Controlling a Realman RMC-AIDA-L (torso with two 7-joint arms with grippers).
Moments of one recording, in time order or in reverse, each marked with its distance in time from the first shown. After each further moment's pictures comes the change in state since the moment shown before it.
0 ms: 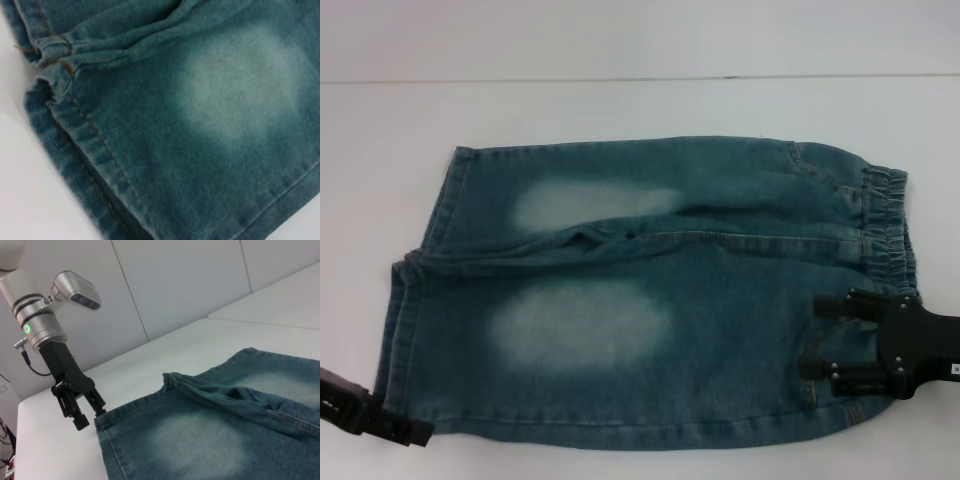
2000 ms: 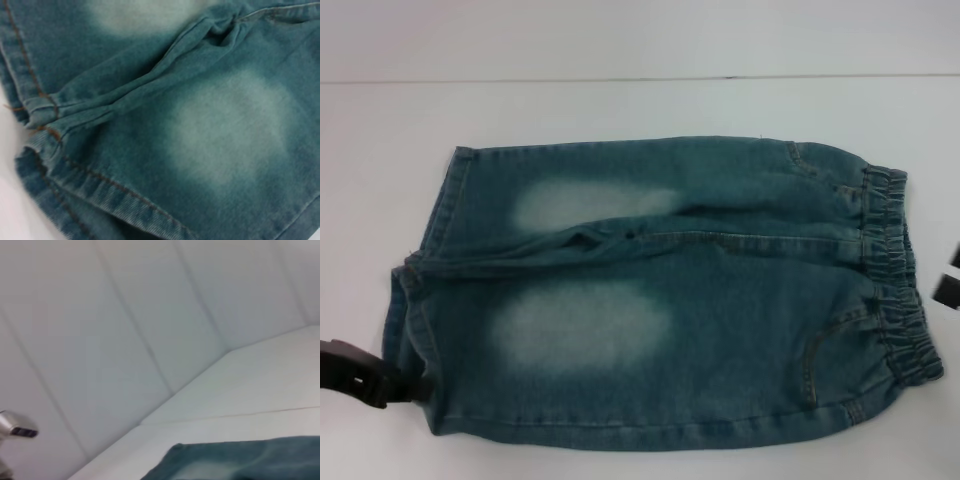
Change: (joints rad) left arm 0.023 -0.038 0.010 0.070 -0.083 -0.026 -0.005; right arm -0.094 -0.028 0.446 0.089 0.004 -0.177 0.065
